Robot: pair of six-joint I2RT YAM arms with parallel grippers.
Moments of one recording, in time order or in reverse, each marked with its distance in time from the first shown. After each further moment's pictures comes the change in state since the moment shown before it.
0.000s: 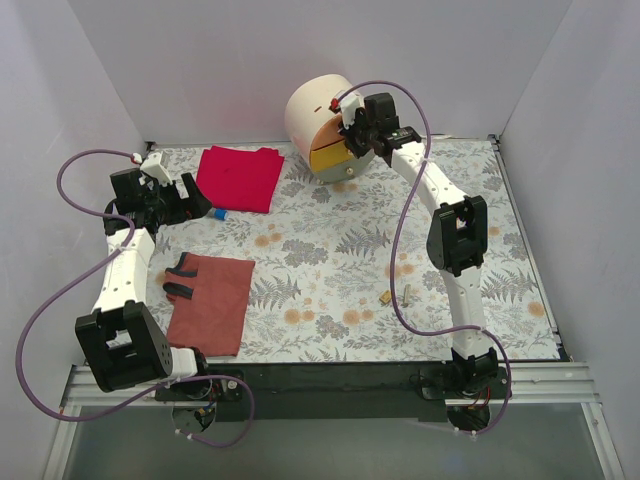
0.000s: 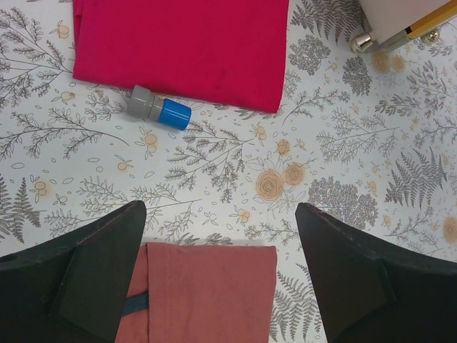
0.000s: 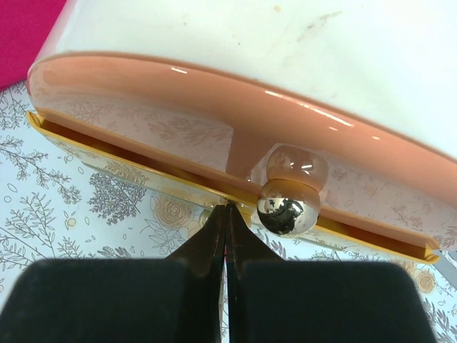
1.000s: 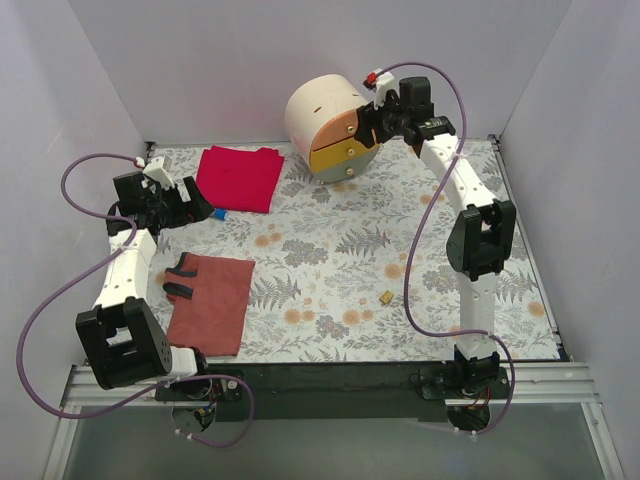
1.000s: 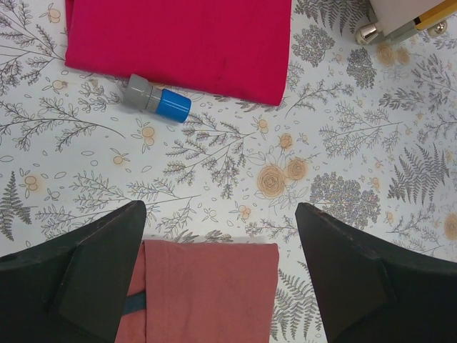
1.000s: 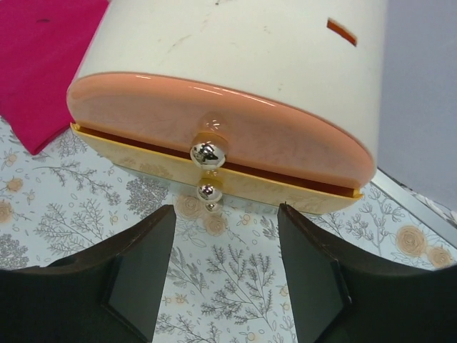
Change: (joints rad) left arm 0.000 0.014 -0.031 0.022 0.007 -0.005; right arm -0.122 -0.139 -0.056 -0.001 -0.159 0.177
